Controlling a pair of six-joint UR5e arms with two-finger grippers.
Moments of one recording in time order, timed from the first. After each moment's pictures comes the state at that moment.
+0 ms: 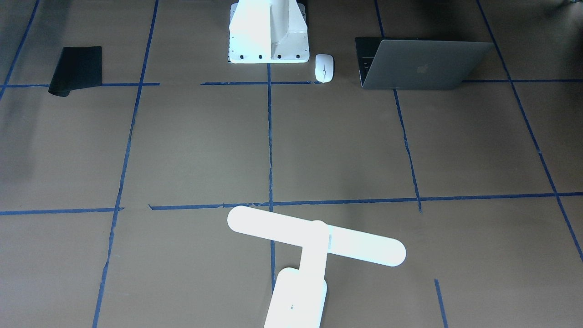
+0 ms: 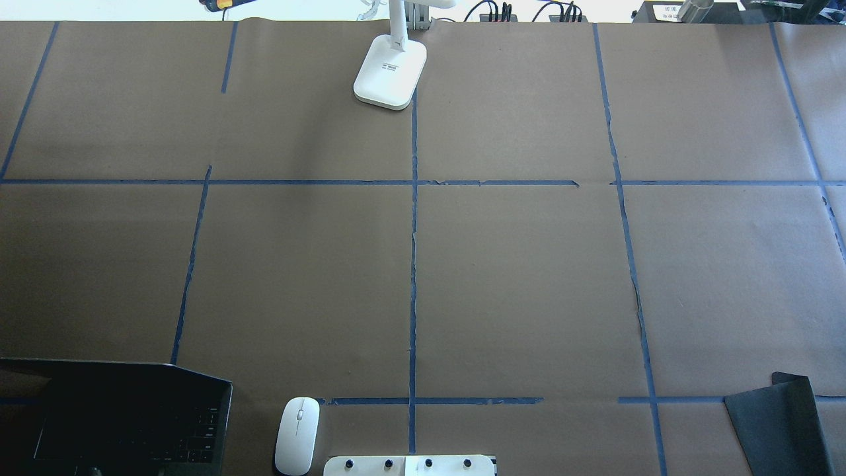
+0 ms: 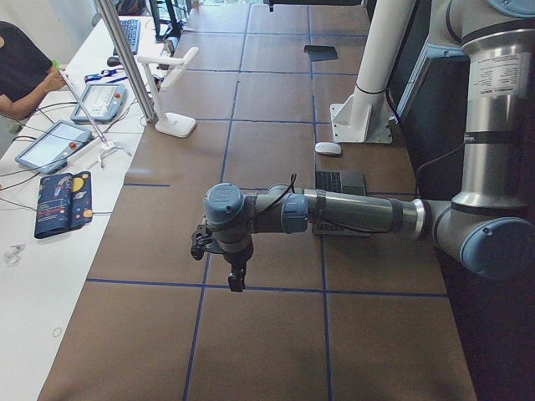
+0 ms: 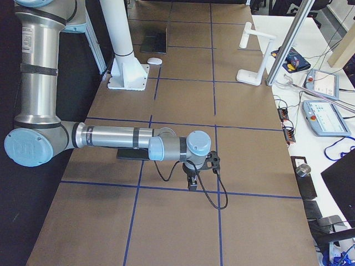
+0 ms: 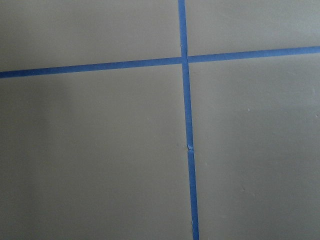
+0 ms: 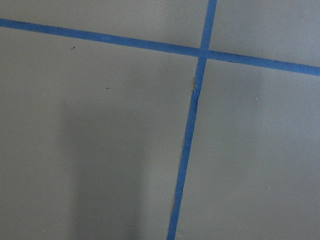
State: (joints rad) left arm -1.55 -1.51 -1.72 -1.43 -2.32 0.09; right arm 1.47 -1.68 1.66 -1.52 2.37 -0.06
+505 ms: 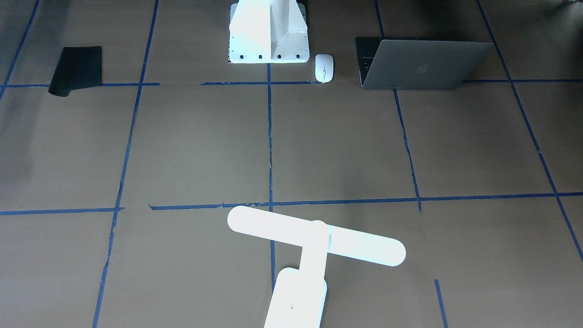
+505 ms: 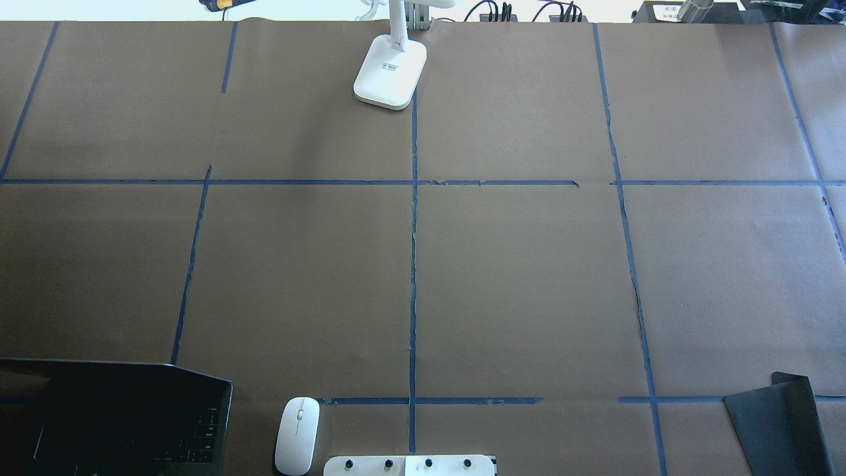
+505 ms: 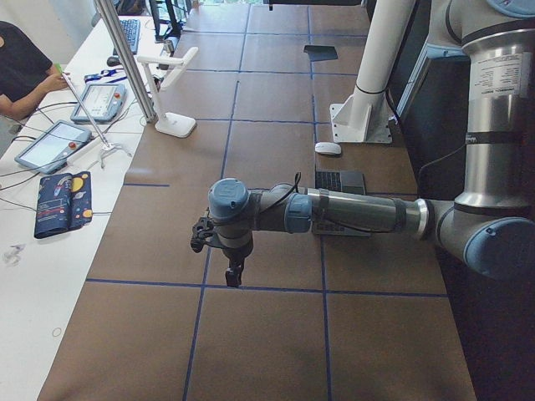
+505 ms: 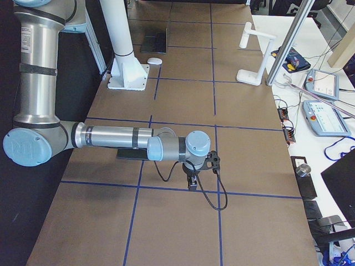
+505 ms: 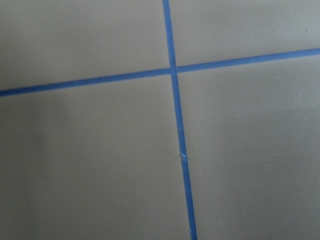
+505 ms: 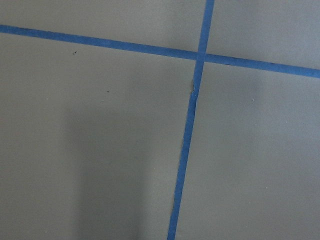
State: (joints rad) left arm -1.55 -1.48 -1.75 -1.57 -2.32 0.10; right arm 1.49 -1.68 1.67 -1.52 2.38 -0.06
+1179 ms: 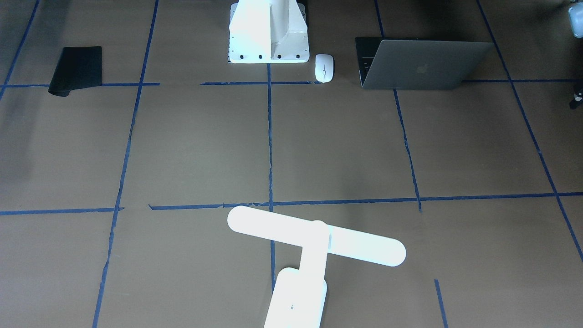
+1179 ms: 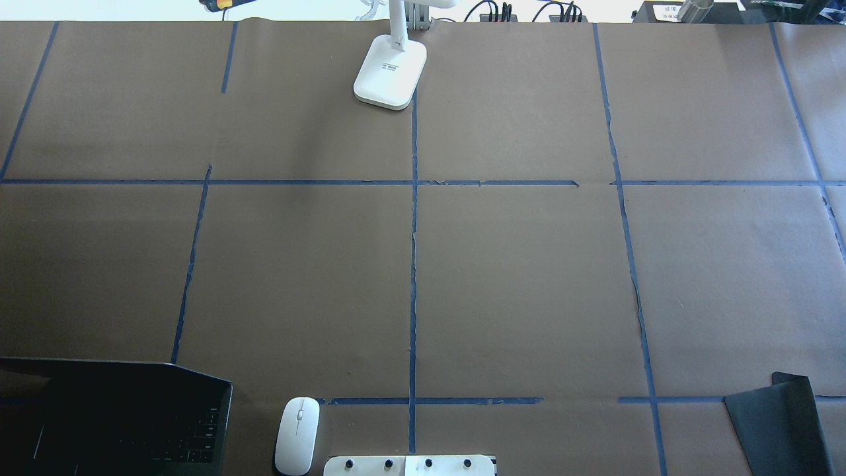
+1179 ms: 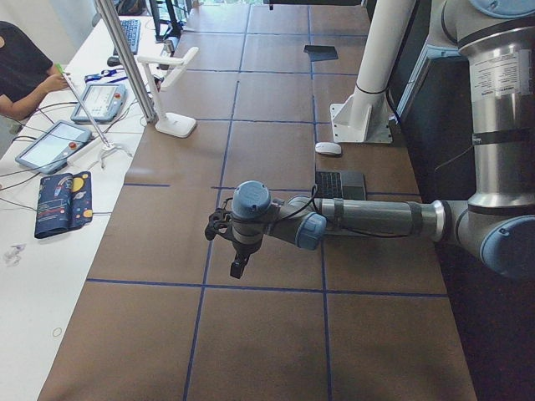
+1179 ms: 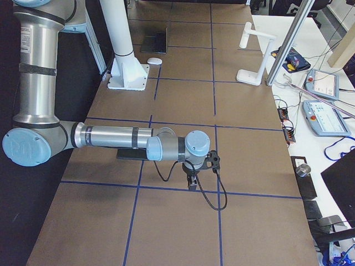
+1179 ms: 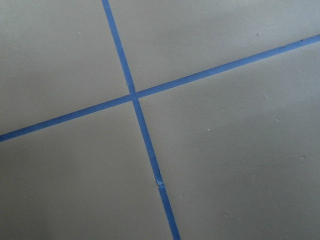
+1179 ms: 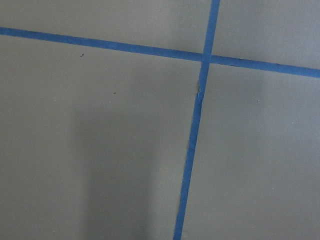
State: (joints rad) left arm -1.45 -1.40 -1.76 -1.84 -2.35 -0.05; right arm 1.49 -1.69 1.67 -1.51 2.40 -0.06
